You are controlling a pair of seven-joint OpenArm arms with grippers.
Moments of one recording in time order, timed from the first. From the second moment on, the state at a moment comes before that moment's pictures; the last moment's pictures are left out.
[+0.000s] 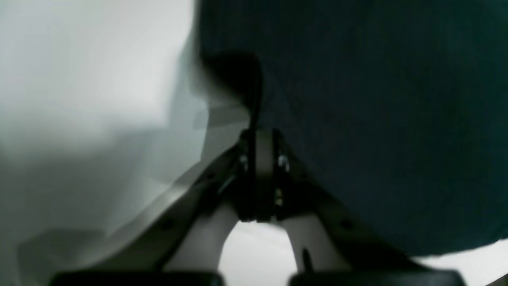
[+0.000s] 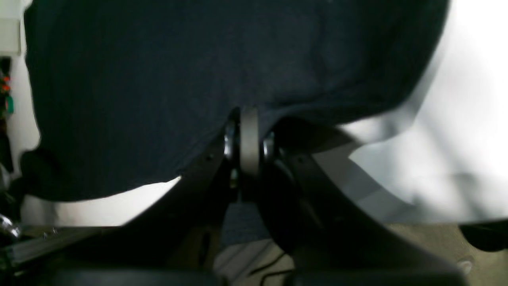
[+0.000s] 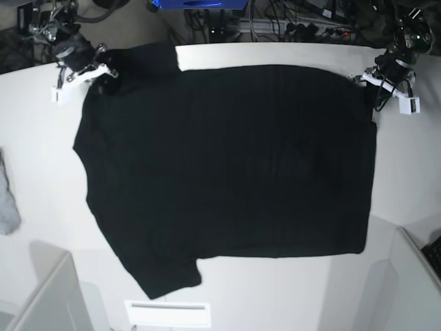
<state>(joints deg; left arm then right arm) 25.2 -10.0 -42.5 97.7 -38.9 -30.8 48.6 -32.8 9.1 22.1 105.5 51.6 10.5 -48.2</state>
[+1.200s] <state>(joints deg) 16.6 -6.8 -48.8 98.0 -38.9 -25.4 56.1 -10.3 13.1 21.5 95.0 51.6 1.7 -60.2</state>
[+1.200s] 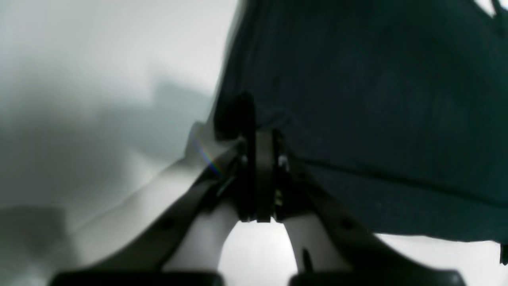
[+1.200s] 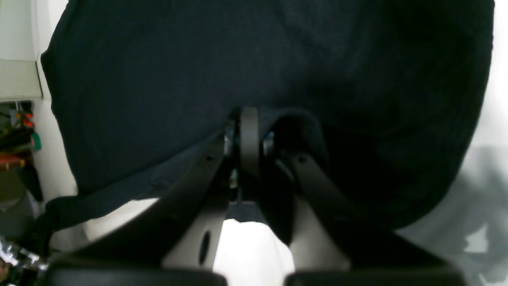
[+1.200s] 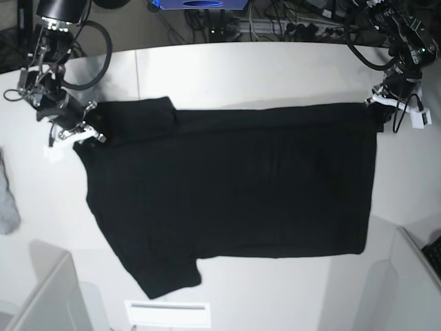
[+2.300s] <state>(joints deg) 10.0 -10.2 -43.9 93.5 -38.4 -16.3 57.0 6.6 15.9 11.3 78.2 51.0 1.5 -62.0</state>
